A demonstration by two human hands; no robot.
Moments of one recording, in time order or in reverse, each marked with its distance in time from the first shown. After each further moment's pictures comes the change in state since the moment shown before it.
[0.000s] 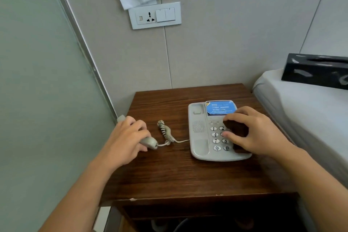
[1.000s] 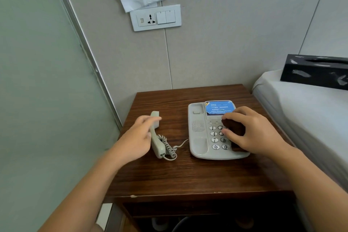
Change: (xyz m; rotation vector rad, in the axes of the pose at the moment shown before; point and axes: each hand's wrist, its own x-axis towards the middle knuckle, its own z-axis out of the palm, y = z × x) left_hand 0.013 0.032 -0.008 -0.531 -0.136 -0.280; right_hand 0.000 0.002 0.005 -0.014 0.023 0.007
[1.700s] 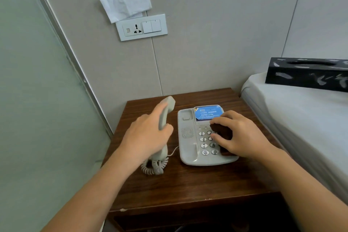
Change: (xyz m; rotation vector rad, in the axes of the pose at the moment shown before) left_hand 0.013 0.097 -0.014 0.117 0.172 -0.071; right_hand 0.001 0.001 -0.003 -0.019 -0.032 0.025
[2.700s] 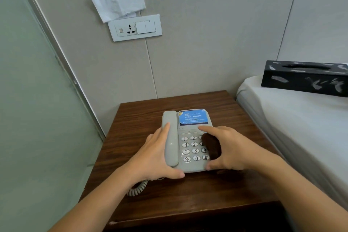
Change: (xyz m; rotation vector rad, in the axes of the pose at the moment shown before) left_hand 0.012 -0.030 0.065 -0.121 -0.375 0.184; right_hand 0.011 -0.022 -0.009 0.031 -0.455 0.113
